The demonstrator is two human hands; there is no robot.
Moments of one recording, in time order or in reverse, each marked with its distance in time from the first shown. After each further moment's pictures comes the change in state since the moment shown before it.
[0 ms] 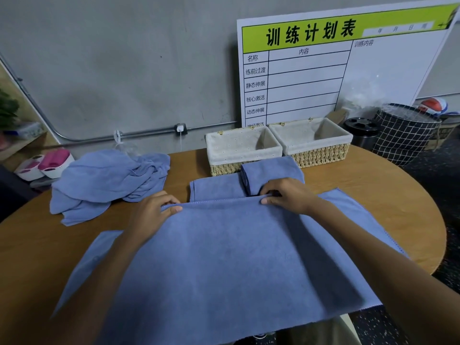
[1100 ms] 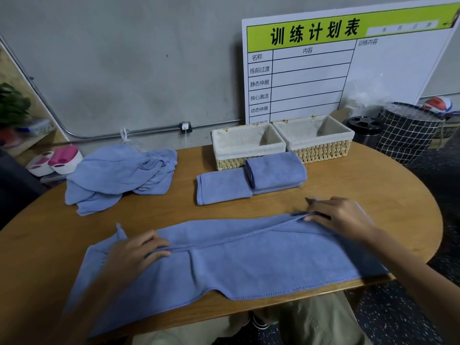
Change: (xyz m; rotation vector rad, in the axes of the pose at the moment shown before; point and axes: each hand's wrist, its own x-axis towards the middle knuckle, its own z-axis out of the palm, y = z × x) left_hand -0.121 -0.017 -0.022 0.229 0.123 0.430; right_hand -0.114 0.033 0.003 -0.310 0.456 -0.290
